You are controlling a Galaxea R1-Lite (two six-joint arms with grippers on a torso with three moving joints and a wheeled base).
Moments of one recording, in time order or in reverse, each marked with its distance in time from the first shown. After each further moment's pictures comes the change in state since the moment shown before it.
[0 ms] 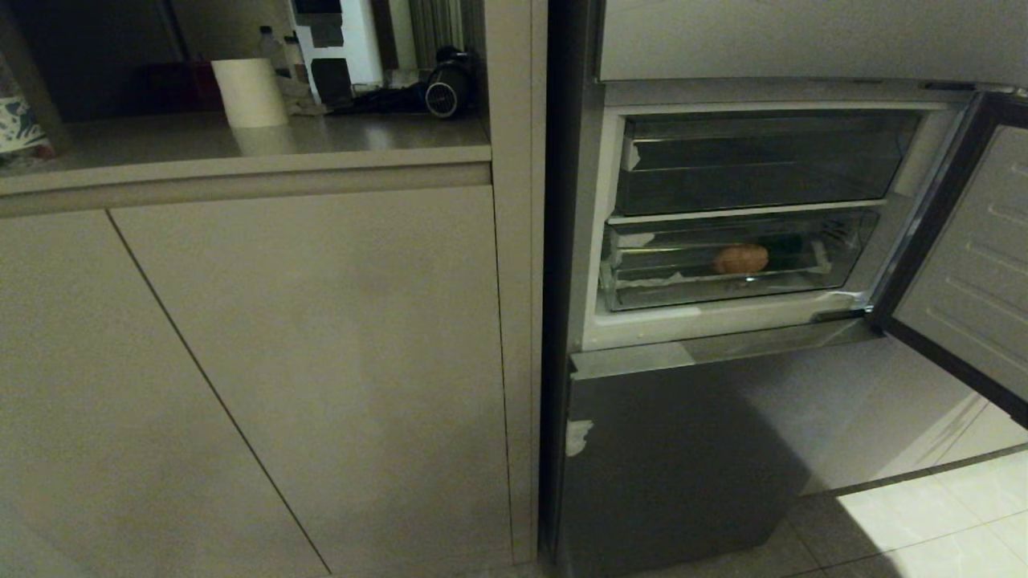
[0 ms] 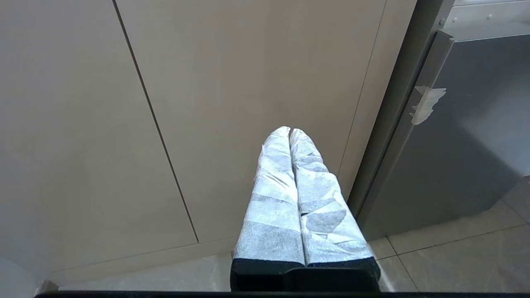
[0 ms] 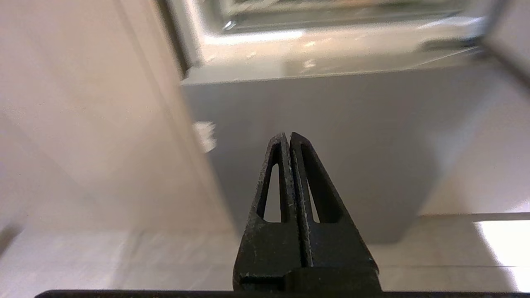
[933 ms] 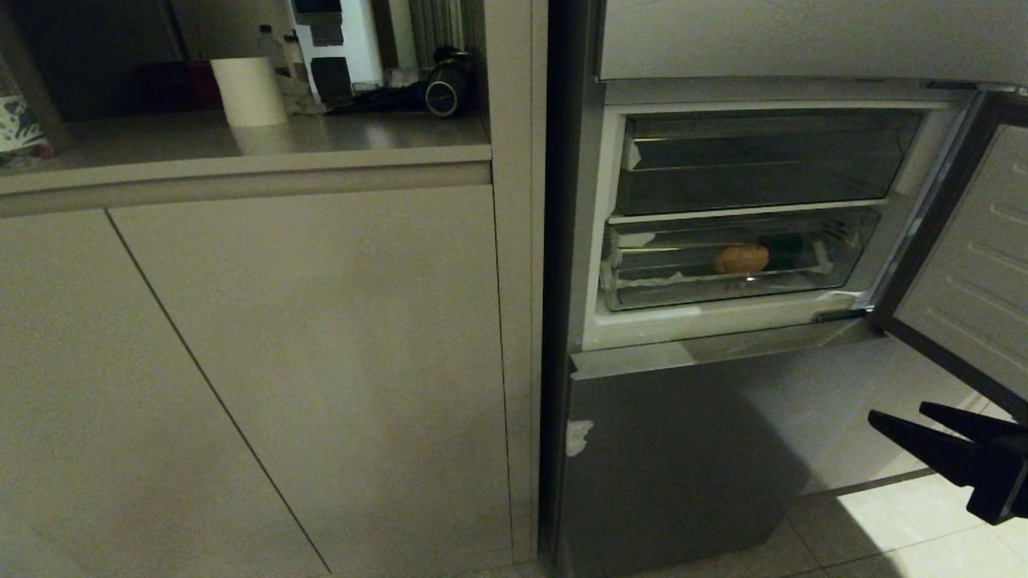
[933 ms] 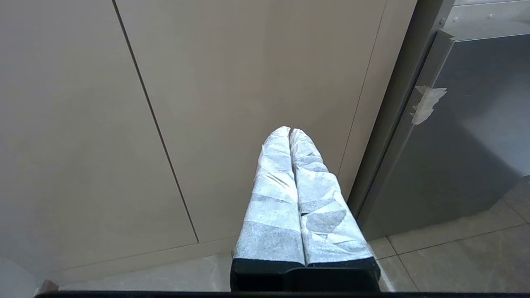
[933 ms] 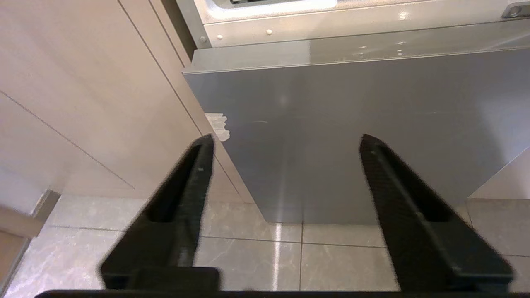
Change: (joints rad) left arm 0.000 0.000 0.000 0.000 0.000 0.000; right arm 0.020 0.574 -0.076 -0.326 0.074 0.018
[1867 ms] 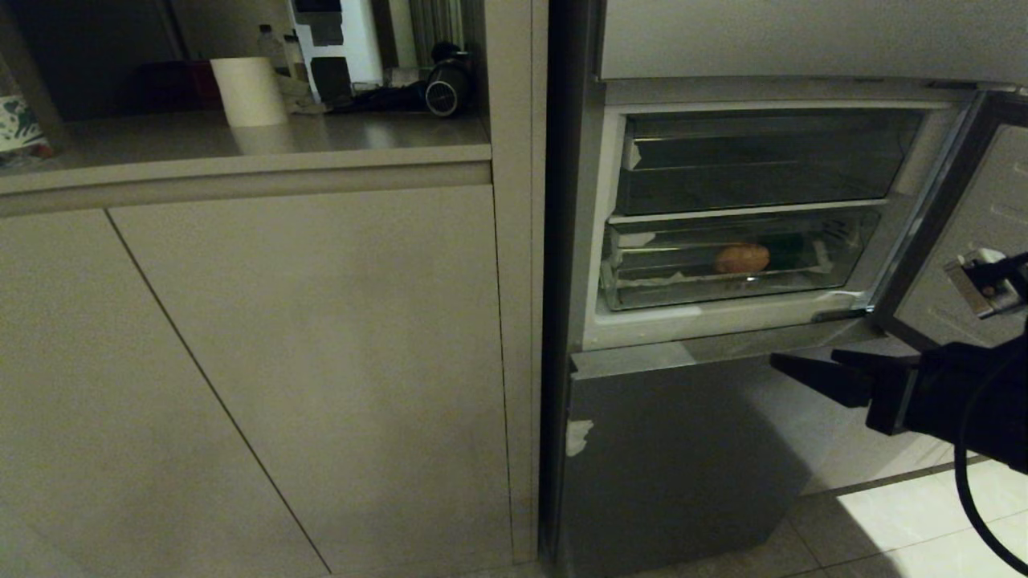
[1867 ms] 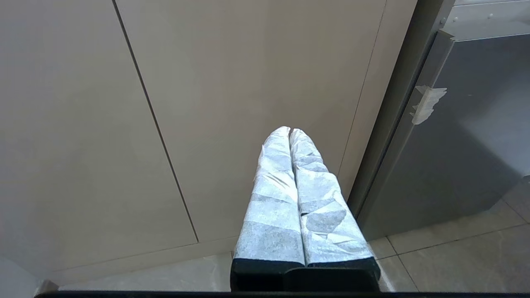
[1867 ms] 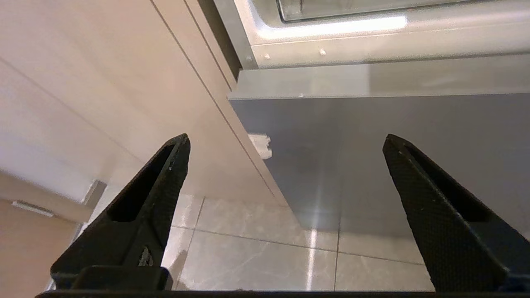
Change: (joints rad) left arm 0.000 0.000 0.000 0.000 0.000 0.000; right arm 0.172 0.256 -0.234 0.001 -0.048 0.091
